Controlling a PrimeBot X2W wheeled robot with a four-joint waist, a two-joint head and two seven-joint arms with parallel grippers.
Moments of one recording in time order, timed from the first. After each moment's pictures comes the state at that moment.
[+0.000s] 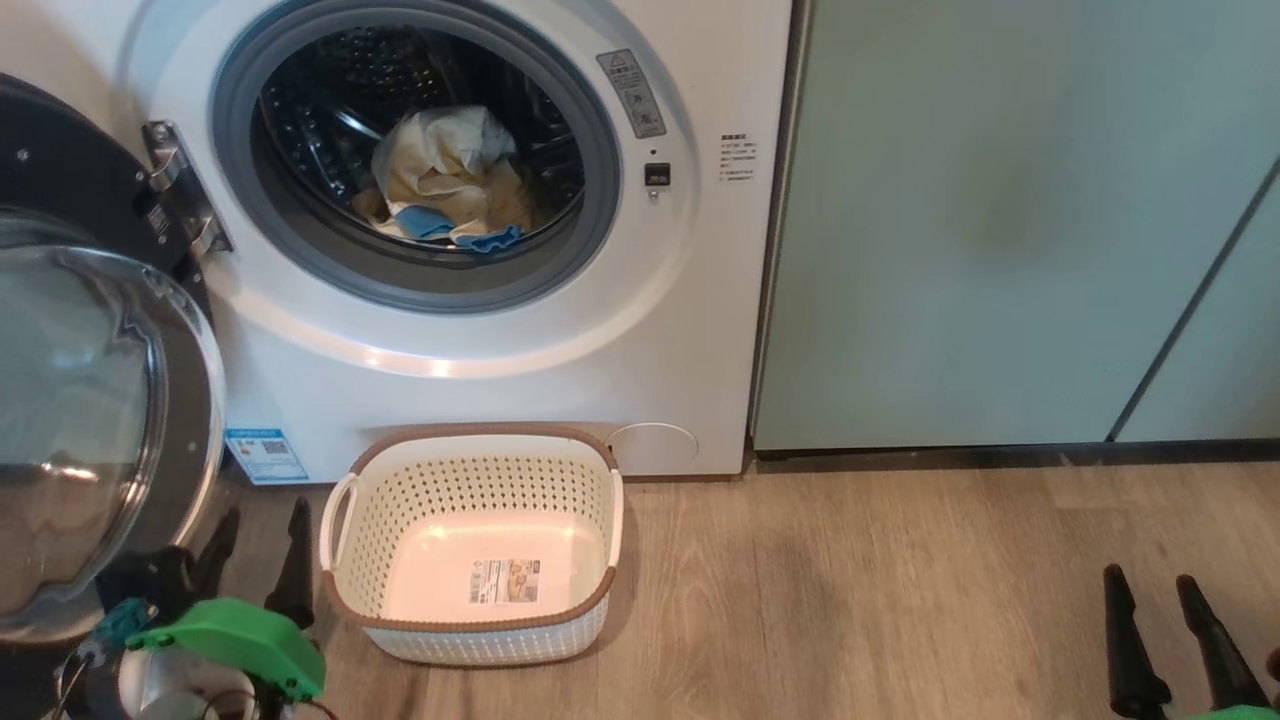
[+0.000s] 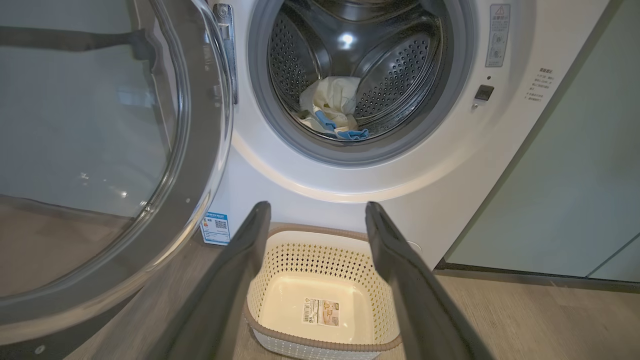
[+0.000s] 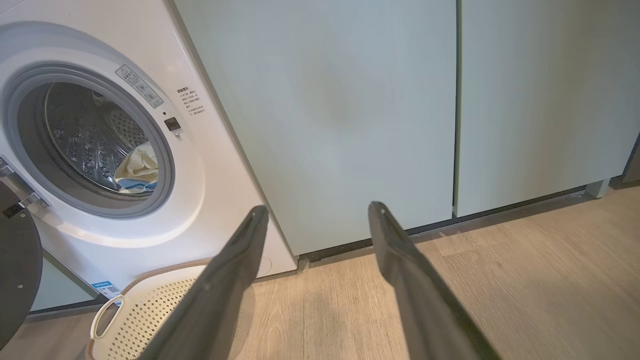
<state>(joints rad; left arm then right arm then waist) -0.06 0.19 0.10 0.44 -0.34 -0.13 -0.25 0.12 -0.15 0.04 0.22 0.41 0.13 -0.25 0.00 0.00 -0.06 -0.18</state>
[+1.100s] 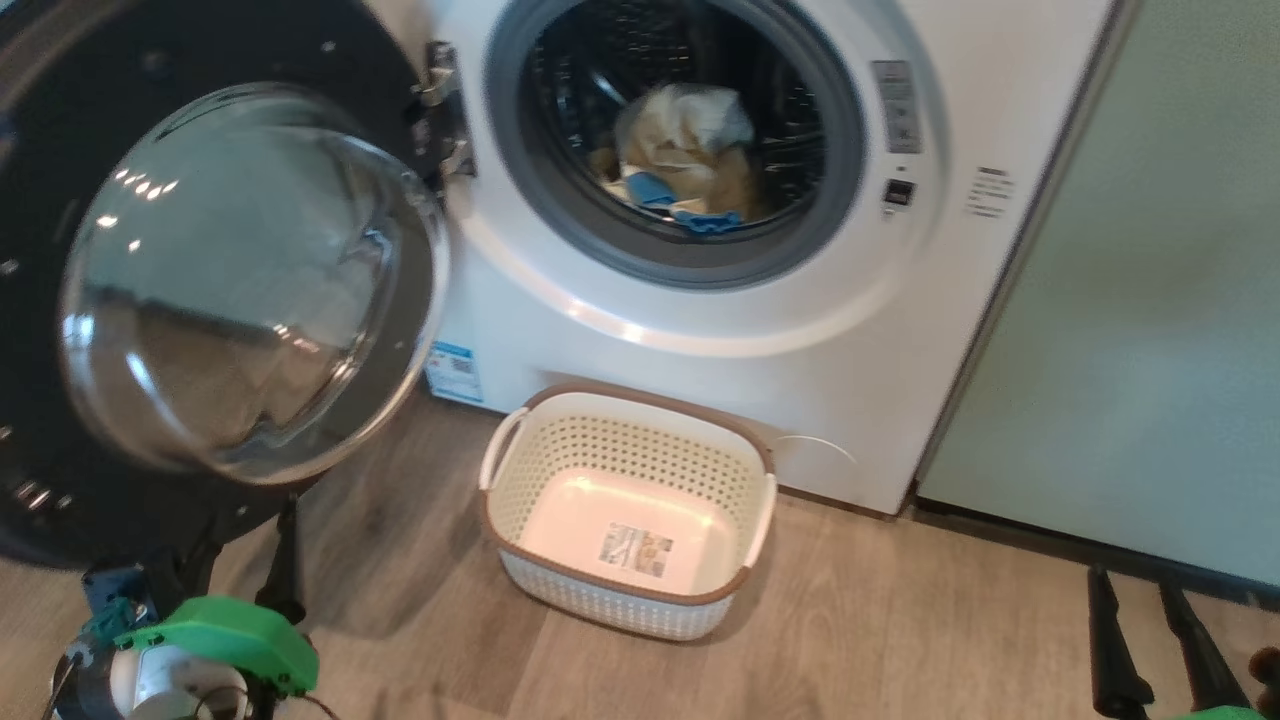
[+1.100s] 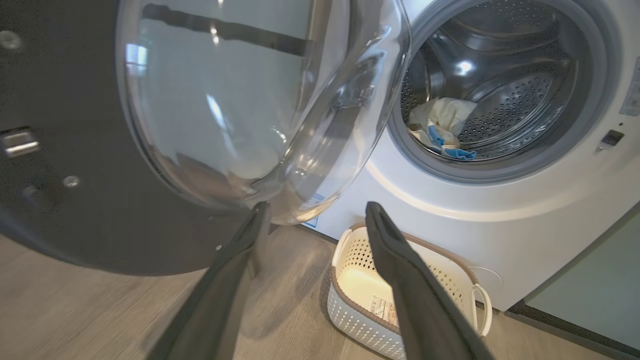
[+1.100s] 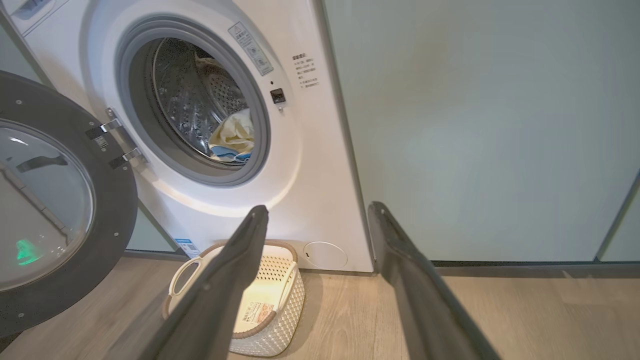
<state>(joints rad) -0.06 0.18 0.13 0.43 -0.34 -0.13 -0.25 0.12 -0.12 0.04 0.22 0.41 0.13 -0.25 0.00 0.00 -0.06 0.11</state>
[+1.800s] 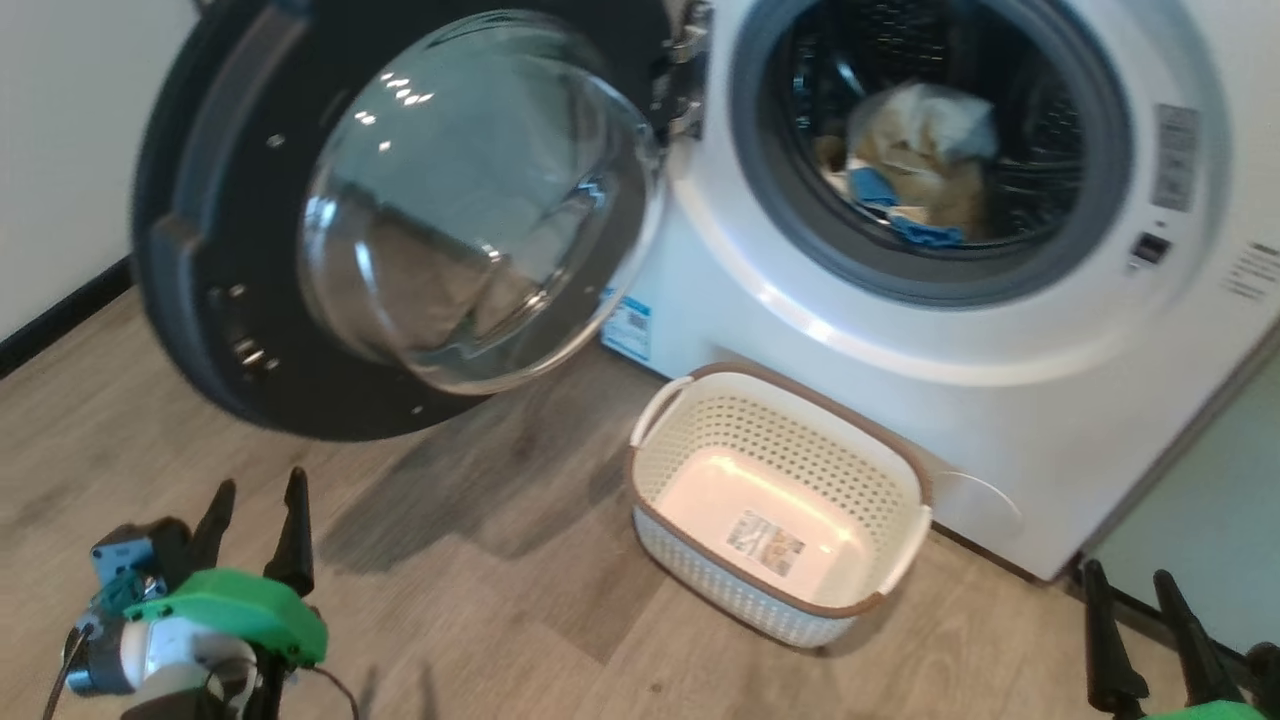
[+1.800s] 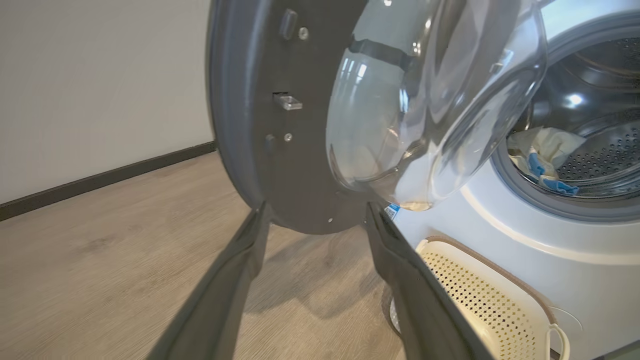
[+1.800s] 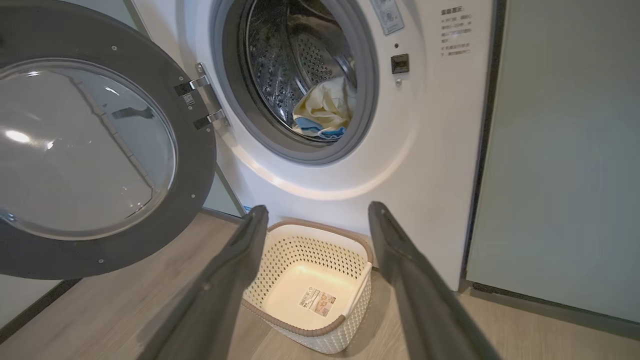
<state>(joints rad) -0.12 0.17 0.13 0.47 -0.33 -0.13 -0.25 0.11 -0.11 0.04 0.21 0.41 0.13 -0.25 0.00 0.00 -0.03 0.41</state>
